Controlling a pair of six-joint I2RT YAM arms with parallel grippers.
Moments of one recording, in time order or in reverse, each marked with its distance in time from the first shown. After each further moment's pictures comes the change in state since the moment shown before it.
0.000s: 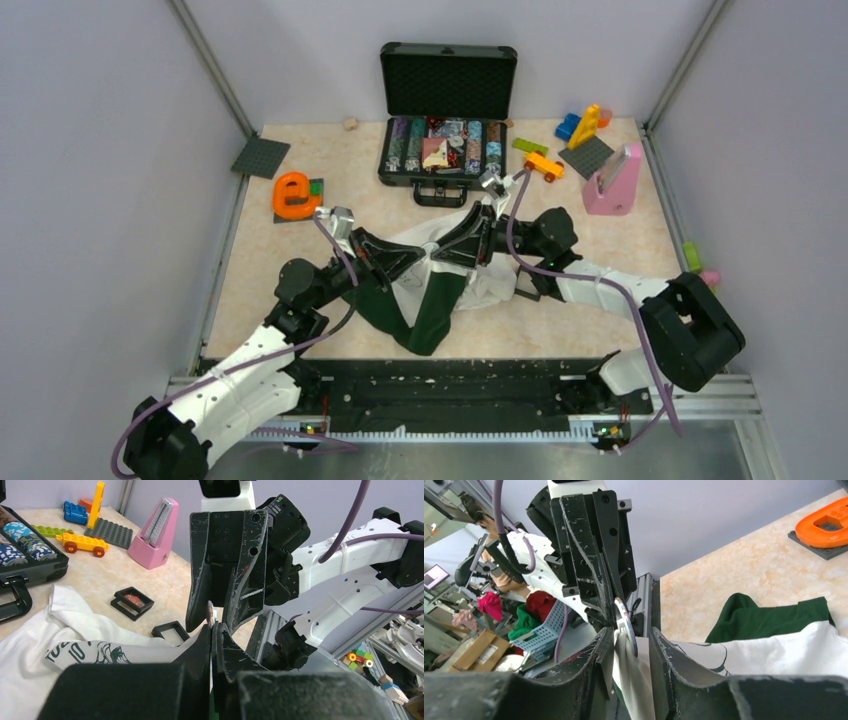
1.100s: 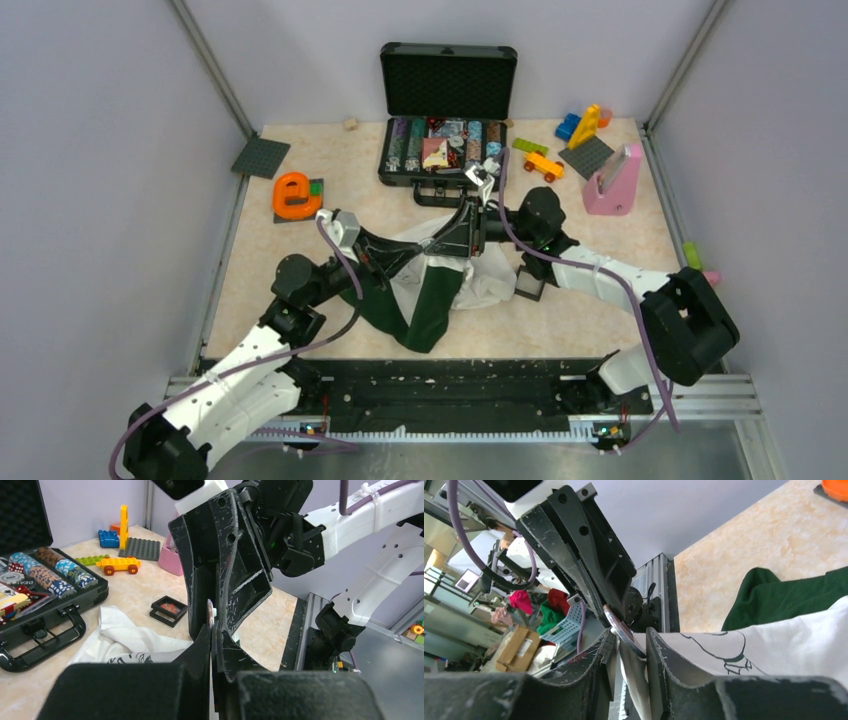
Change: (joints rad) left arm 0.009 -0.021 0.048 -0.095 0.042 0.282; right arm 0.000 0.038 0.150 -0.262 -0.073 0.051
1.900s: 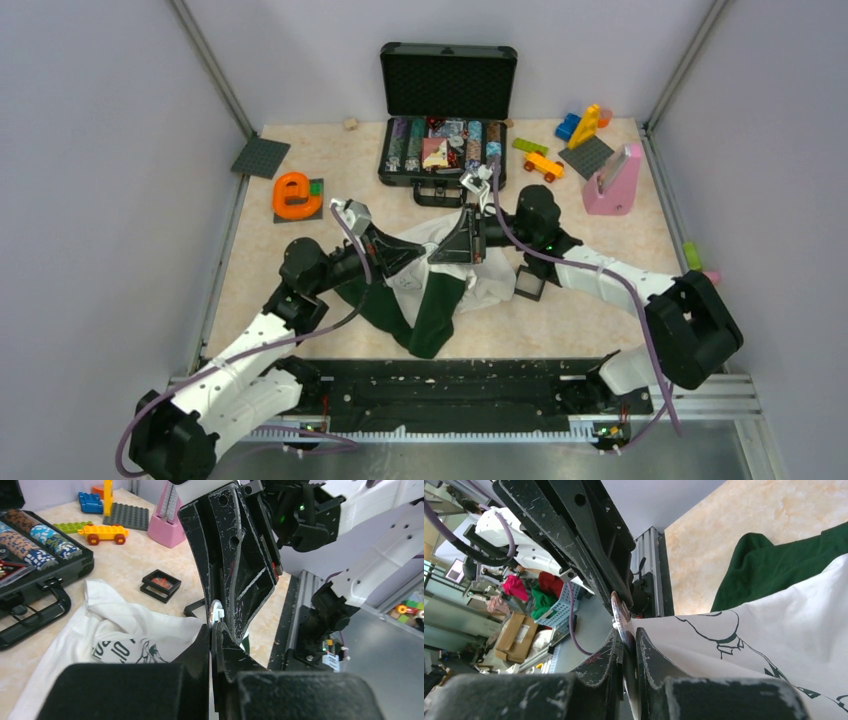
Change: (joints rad) left arm 0.054 0.097 0.050 -0.064 0.121 -0.042; right arm -0.002 -0.022 0.003 -0.193 -0.023 -0.116
